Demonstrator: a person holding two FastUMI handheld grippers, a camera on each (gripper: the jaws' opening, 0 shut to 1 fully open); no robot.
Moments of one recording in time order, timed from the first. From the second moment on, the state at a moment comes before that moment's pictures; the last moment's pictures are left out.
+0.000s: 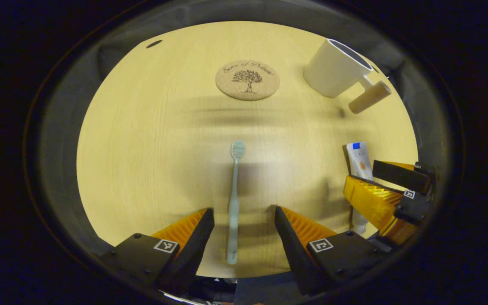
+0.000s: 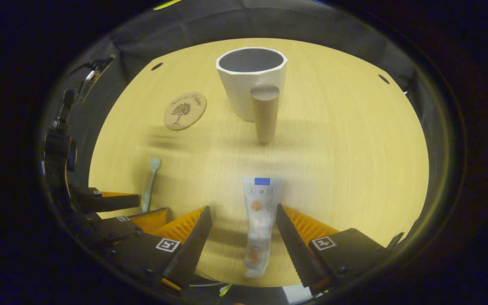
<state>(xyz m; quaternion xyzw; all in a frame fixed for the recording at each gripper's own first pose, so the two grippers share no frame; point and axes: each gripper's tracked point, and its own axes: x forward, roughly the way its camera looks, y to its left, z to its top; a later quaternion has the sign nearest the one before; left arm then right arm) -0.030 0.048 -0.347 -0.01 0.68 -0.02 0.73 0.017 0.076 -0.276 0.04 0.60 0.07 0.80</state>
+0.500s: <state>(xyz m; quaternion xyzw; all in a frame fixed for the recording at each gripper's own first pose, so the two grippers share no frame) -0.029 0.047 -0.352 0.02 0.69 -0.03 0.72 0.014 0.071 -0.291 0.01 0.63 0.08 0.77</state>
